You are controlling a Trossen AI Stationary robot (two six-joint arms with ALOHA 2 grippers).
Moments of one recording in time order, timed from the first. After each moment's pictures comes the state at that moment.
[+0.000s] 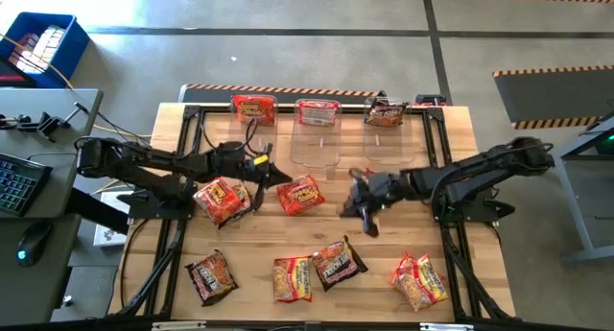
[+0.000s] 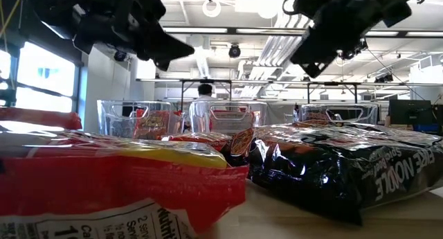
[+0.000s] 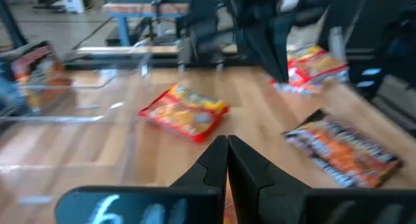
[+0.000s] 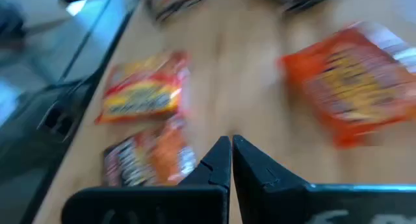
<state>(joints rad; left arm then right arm) 0.16 1.27 0.47 0.57 0.26 0.05 0.17 1.31 0.67 0.06 -0.15 0.24</state>
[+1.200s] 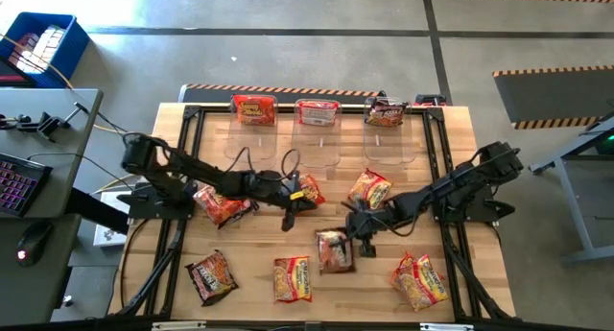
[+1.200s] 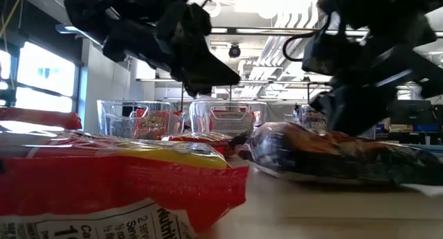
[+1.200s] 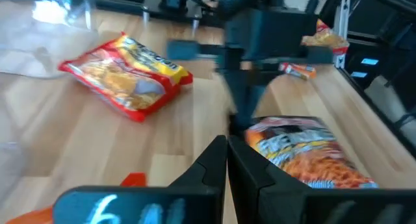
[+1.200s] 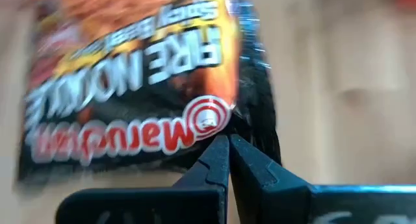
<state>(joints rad) -0.06 1.70 0.73 0.60 0.09 -0.17 0.32 1.60 0.67 -0.02 0.08 0.28</state>
